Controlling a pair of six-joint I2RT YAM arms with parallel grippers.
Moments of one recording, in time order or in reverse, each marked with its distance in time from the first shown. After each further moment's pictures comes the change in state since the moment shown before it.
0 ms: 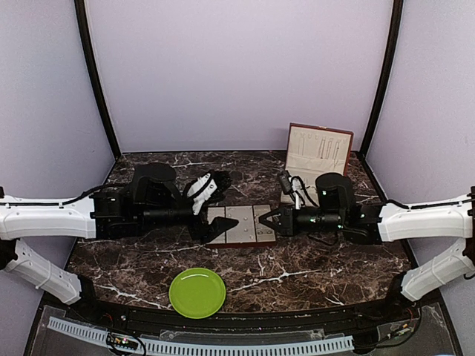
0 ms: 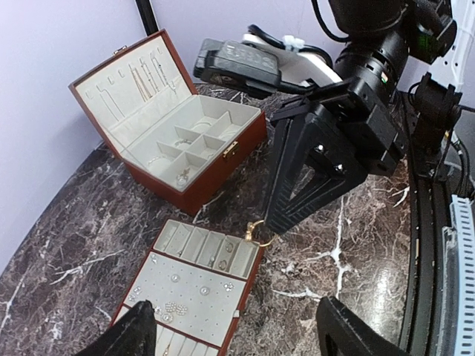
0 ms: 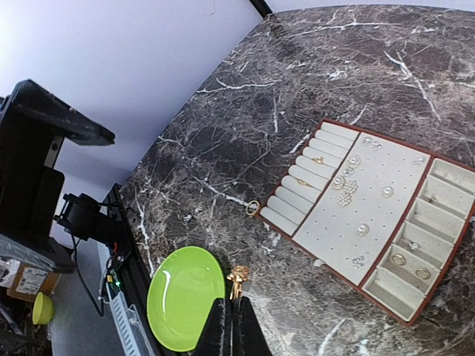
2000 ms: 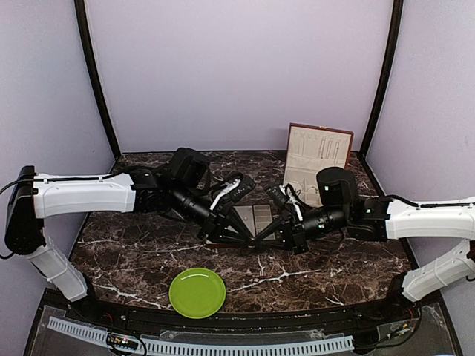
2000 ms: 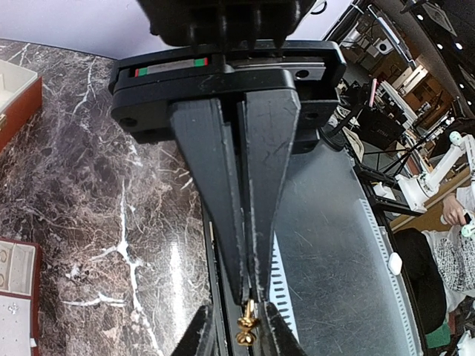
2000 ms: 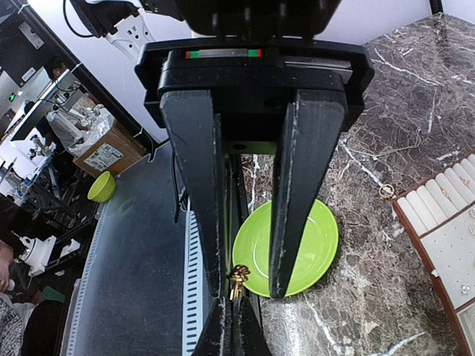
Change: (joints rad) left arm 0.137 0.298 0.261 -0.232 0.930 -0.179; right arm 0.047 -0.053 0.064 -0.124 -0.444 -0.286
